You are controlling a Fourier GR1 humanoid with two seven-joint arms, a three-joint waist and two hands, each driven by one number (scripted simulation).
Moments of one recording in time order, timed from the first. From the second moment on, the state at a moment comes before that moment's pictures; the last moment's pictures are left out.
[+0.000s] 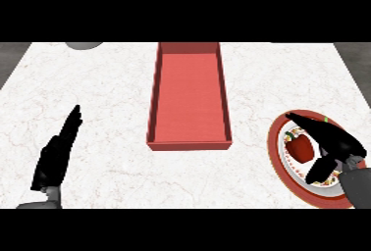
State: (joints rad) left arm 0.00 0.19 0.05 -1.53 -0.19 0.06 0.07; right arm -0.22 -0.48 0.10 -1.31 0.75 0.46 0.05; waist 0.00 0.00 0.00
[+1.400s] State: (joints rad) left arm 0.03 0.17 0.08 -1.57 -0.21 0.05 0.09; right arm -0.02 -0.10 0.15 -1.62 1.25 0.09 0.76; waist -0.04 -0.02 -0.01
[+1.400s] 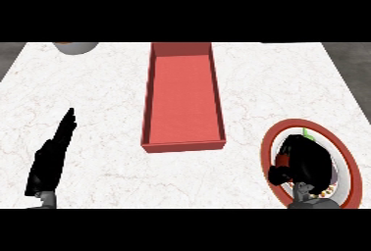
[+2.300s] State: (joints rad) left arm 0.01 0.17 0.06 -1.57 -0.22 0.03 0.09; right arm -0.30 -0.01 0.52 -2.05 1.37 0.08 1.06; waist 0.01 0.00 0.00
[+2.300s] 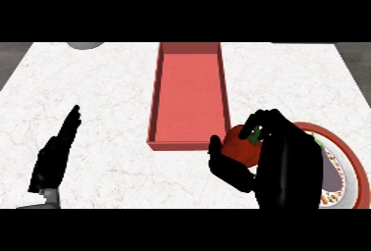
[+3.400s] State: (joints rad) left arm -0.03 0.16 0.06 -1.55 -0.22 0.00 0.09; right arm -1.02 0.00 0.18 -1.10 1.02 -0.15 1.01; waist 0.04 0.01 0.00
